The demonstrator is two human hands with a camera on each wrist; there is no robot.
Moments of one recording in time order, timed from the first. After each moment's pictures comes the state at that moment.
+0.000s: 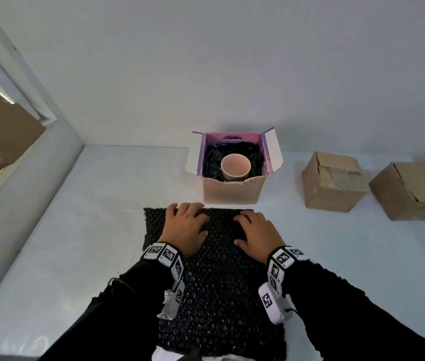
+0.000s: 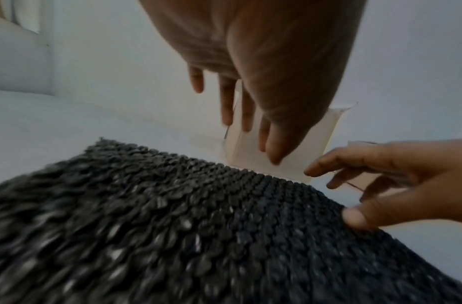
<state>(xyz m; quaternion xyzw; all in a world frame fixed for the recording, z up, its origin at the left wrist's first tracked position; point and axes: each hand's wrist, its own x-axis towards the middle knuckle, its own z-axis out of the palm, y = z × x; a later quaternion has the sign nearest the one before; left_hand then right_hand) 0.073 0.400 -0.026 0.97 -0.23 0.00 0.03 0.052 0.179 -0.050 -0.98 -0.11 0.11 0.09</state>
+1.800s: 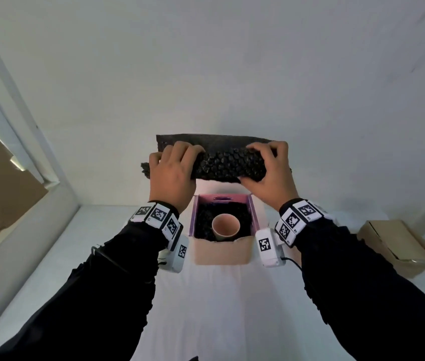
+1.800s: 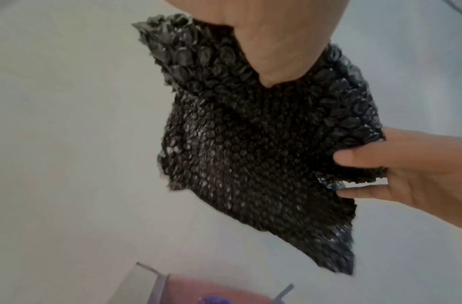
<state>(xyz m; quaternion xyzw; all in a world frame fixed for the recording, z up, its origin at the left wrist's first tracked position) 0.180 0.372 0.177 0.87 -0.21 0.44 0.12 0.172 0.139 0.165 -0.88 -0.12 -0.33 0.33</state>
